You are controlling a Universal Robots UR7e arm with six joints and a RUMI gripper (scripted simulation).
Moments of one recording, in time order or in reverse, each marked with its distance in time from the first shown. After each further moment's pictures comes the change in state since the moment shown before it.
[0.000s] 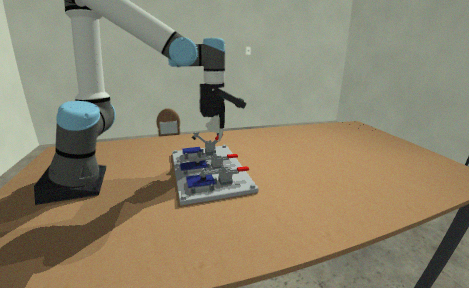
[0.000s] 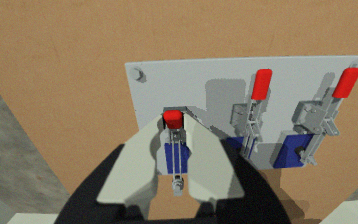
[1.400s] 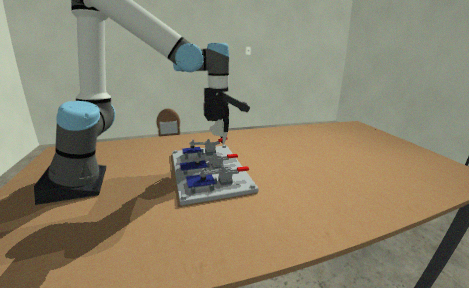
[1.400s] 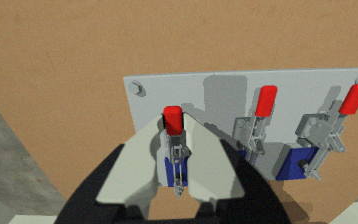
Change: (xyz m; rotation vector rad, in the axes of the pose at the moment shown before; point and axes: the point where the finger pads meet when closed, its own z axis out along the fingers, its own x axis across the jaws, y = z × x) arm 0.000 -0.015 0.016 0.001 0.000 0.000
